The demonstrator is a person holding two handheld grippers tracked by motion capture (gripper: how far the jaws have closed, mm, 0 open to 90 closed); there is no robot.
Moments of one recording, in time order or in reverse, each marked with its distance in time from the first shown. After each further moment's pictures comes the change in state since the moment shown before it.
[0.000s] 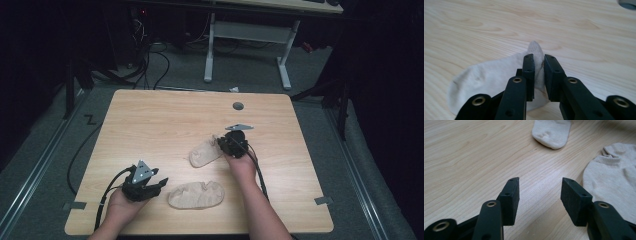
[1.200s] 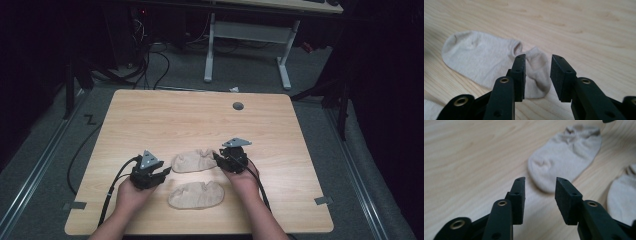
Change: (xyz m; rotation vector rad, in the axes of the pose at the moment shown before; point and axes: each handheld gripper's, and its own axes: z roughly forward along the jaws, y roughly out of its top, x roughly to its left) left arm 0.014 0.021 0.034 0.011 0.029 -0.078; right arm 0.028 -0.032 -0.026 -0.007 0.052 -0.137
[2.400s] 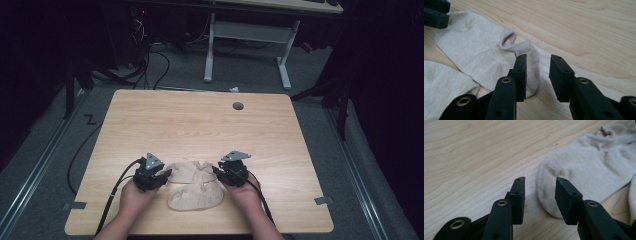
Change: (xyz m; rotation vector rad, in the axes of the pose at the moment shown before) left arm -0.004 -0.014 0.014 0.076 0.048 -0.029; right arm 0.016 -0.032 -0.008 0.042 0.053 -0.038
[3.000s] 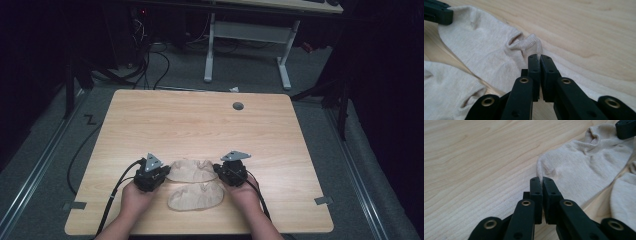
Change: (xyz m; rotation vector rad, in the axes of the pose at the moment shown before) left arm -0.006 0.003 -0.010 -0.062 -0.034 0.016; right arm 0.001 0.001 0.000 -0.013 0.031 0.006
